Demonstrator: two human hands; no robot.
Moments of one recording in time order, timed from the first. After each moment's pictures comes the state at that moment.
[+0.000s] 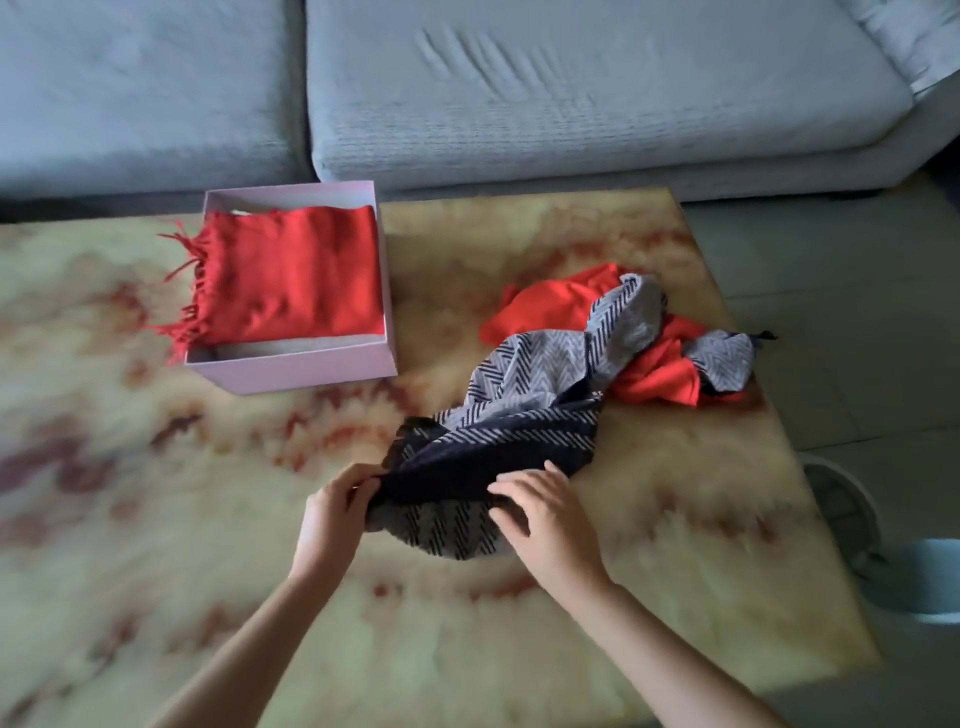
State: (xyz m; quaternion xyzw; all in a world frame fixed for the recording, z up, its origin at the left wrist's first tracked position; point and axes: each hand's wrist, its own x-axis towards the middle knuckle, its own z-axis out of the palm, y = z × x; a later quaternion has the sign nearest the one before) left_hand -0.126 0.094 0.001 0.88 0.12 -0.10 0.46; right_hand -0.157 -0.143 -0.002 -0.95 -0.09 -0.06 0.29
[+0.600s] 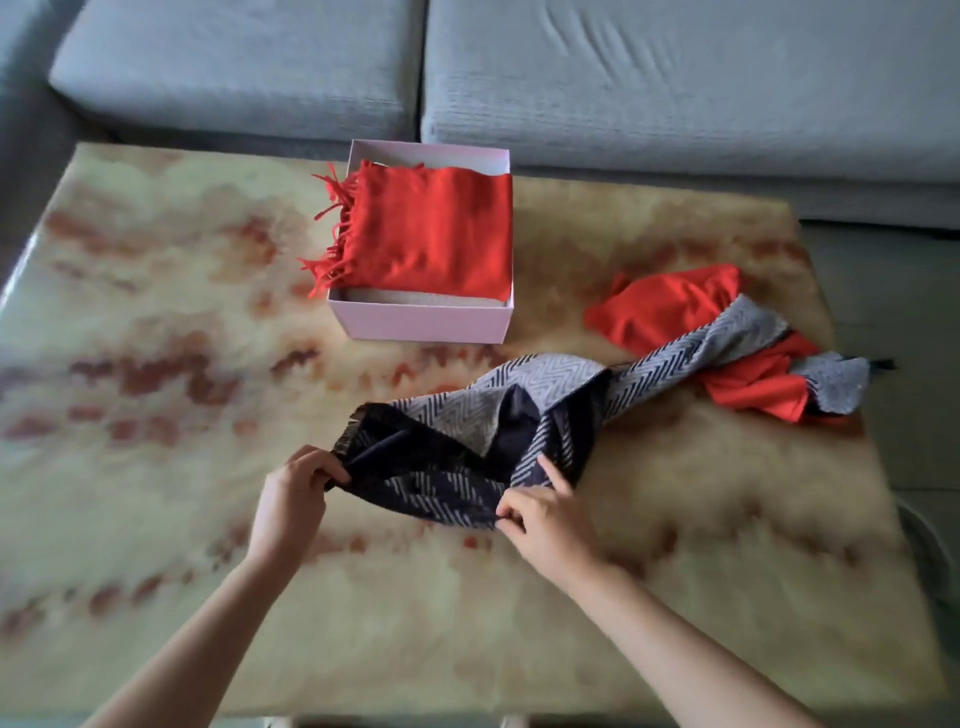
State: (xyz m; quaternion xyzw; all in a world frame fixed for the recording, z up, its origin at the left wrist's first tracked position) left_hand -0.170 0.246 -0.005 0.91 0.13 -0.01 0.40; right_hand -0.169 -0.042 -0.018 -0.95 -0.21 0.04 0.24
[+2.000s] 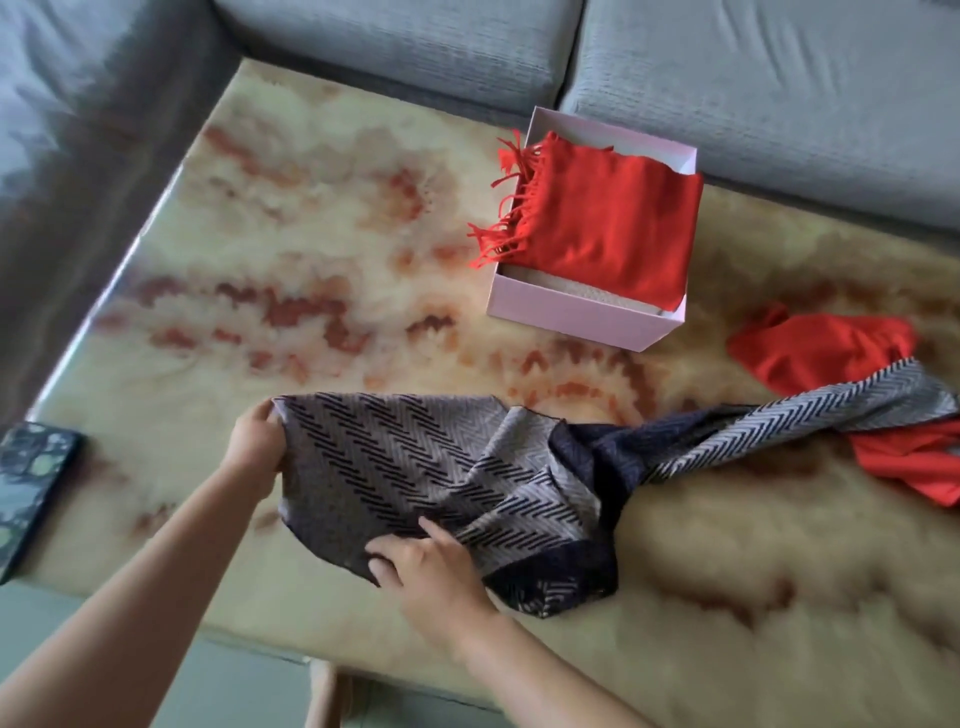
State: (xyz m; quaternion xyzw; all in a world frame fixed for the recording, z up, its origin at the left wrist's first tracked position) left_hand -0.174 0.420 -0.031 0.69 0.49 -0.06 0.53; right_hand -0.228 0.196 -0.001 -0.87 -0.30 0.27 0.28
